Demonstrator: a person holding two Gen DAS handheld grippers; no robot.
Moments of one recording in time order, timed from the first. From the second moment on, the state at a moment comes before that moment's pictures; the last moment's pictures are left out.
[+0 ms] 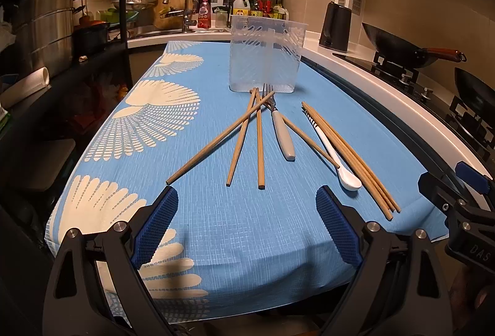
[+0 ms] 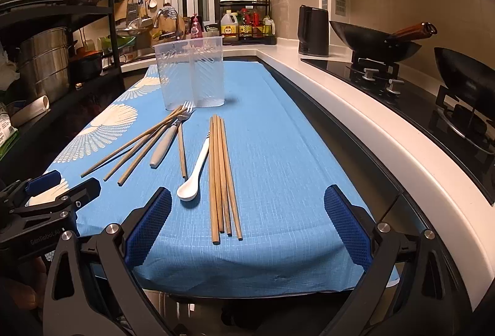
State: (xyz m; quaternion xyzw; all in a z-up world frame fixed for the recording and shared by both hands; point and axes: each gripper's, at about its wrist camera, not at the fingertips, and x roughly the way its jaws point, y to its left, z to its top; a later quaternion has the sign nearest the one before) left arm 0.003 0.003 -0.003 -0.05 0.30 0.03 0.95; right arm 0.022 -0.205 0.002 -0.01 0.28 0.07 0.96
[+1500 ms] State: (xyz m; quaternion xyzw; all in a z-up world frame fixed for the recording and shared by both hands) left arm -0.002 0.004 0.005 -0.06 0.28 0.00 0.96; right arm 0.020 -0.200 0.012 -0.02 0.27 0.06 0.96
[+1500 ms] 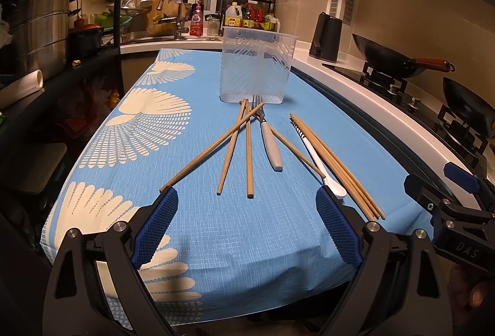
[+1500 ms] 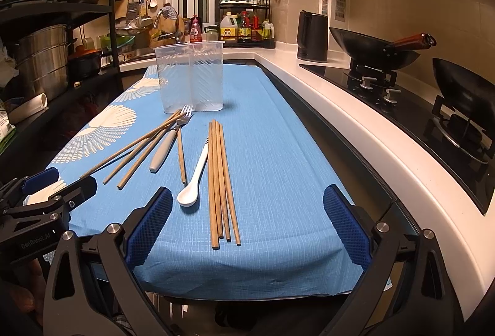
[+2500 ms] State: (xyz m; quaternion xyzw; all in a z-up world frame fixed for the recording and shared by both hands) left arm 0.002 0.010 0.001 -0.09 0.30 -0.01 0.95; right arm 0.056 -0.206 -0.029 0.00 0.34 0.10 0.93
